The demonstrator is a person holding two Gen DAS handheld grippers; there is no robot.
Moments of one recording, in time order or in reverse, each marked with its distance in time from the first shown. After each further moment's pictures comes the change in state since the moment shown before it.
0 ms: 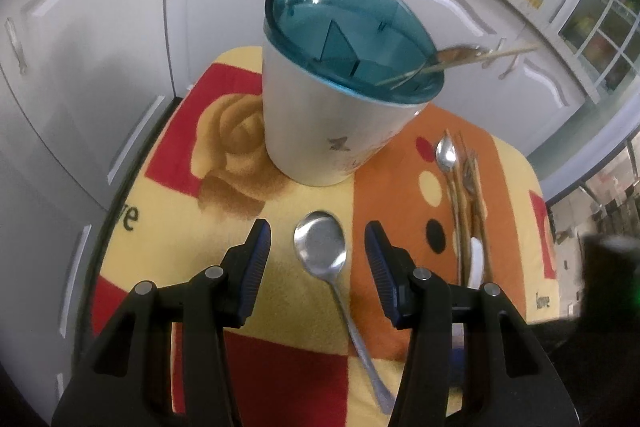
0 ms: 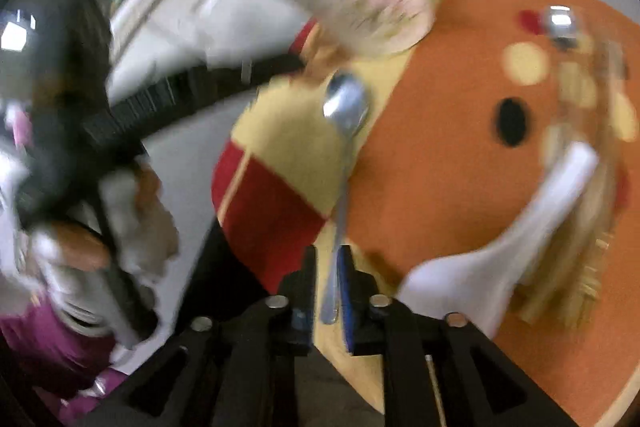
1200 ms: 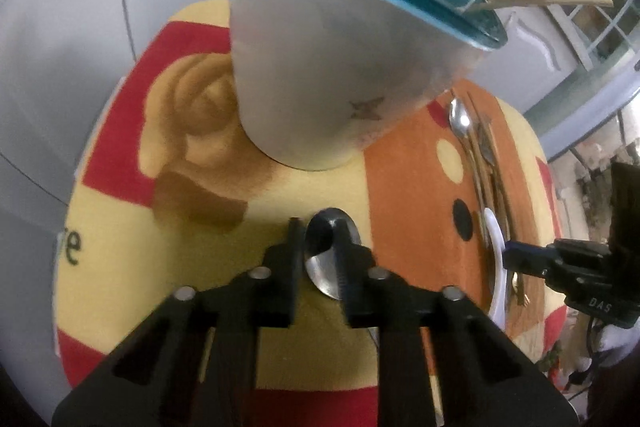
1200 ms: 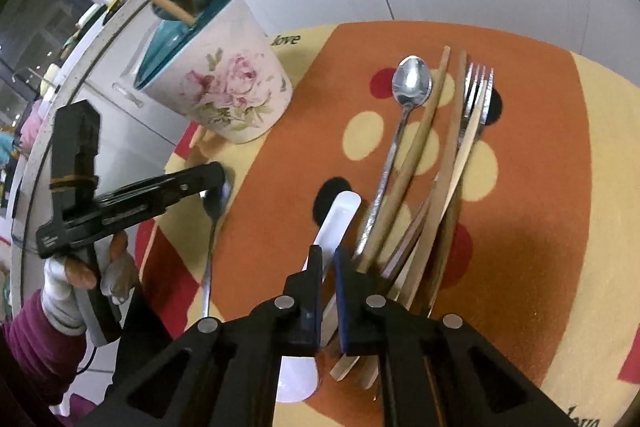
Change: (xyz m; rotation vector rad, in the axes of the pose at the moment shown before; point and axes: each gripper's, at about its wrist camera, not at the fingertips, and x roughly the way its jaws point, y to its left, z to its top) left arm 0.062 0.011 0.007 0.074 0.131 -0.100; right arm -0.042 -0.061 0.021 0.027 -0.129 -0.218
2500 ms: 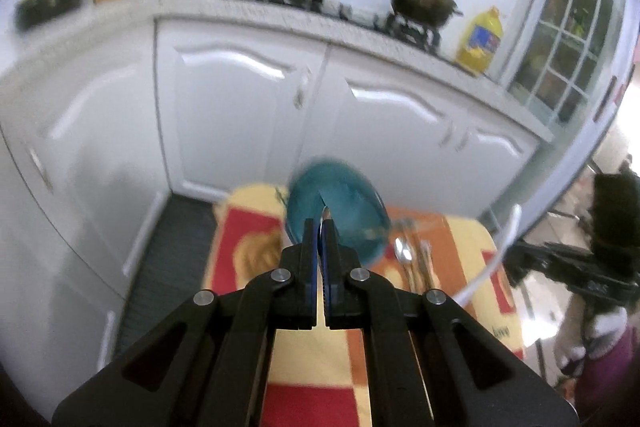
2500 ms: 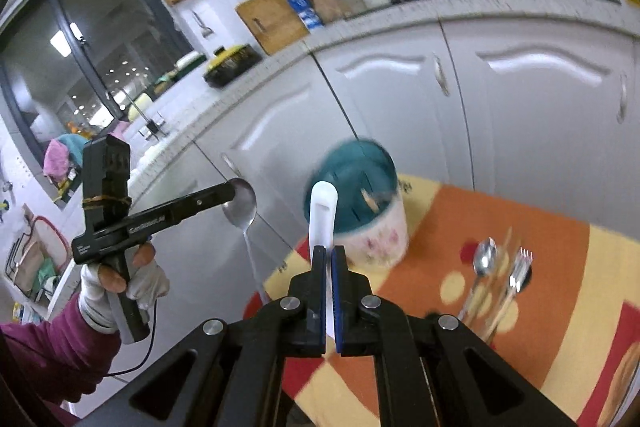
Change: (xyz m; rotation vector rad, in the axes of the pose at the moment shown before) left arm -0.203 -0.011 0.053 0.050 -0.405 0.043; right arm -0.133 0.096 0.054 -0.197 -0.312 0.183
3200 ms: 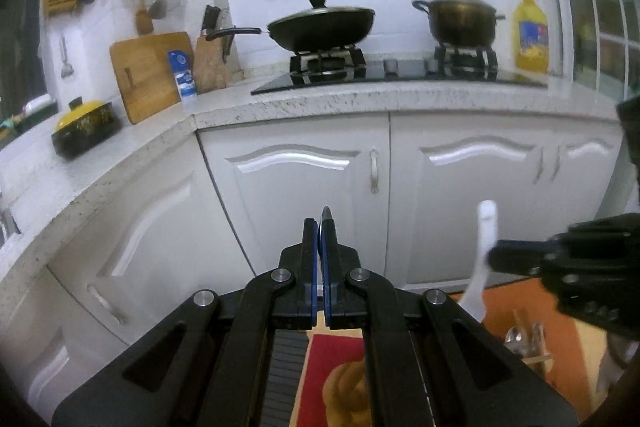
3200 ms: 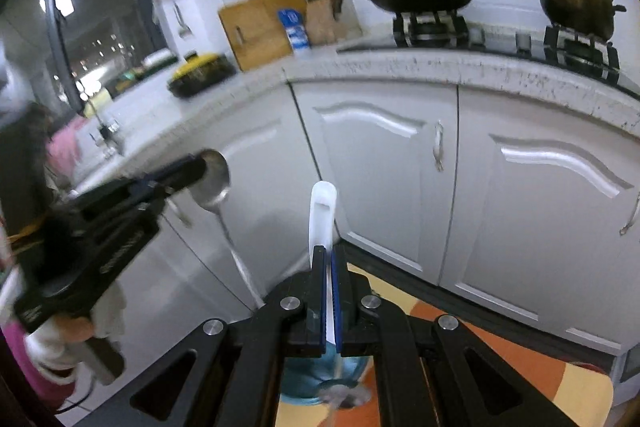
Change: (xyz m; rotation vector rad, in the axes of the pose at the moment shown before) left arm 0.075 -0.017 0.068 0.245 -0.204 0.342; right arm 0.110 -0.006 0.116 -0.135 -0.027 -0.183
